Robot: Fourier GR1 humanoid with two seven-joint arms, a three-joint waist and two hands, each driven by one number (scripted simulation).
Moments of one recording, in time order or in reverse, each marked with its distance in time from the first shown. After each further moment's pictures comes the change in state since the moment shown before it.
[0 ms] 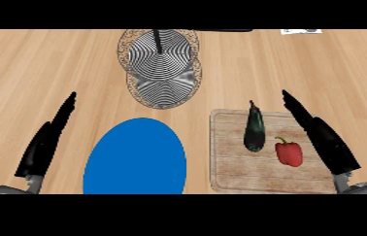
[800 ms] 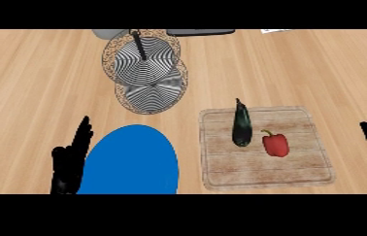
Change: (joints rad) left arm 0.123 -0.256 0.025 0.061 0.114 0.125 0.005; right arm 0.202 0.262 -0.591 -0.150 -0.198 -0.433 -0.332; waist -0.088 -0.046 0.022
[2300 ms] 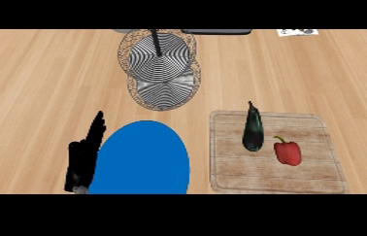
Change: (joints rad) left arm -0.053 -0.067 -0.006 0.045 -0.051 -0.044 -0.010; right arm 0.245 -0.232 0.508 -0.499 1.057 0.192 1.174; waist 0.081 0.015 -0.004
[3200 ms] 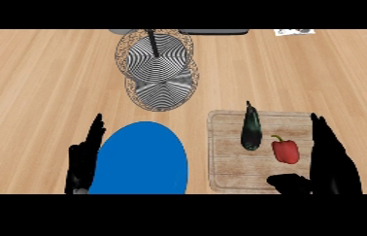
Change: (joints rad) left arm 0.026 -0.045 0.051 0.008 -0.053 -0.030 -0.016; right arm -0.302 0.236 0.118 0.247 0.186 0.285 0.148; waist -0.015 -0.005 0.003
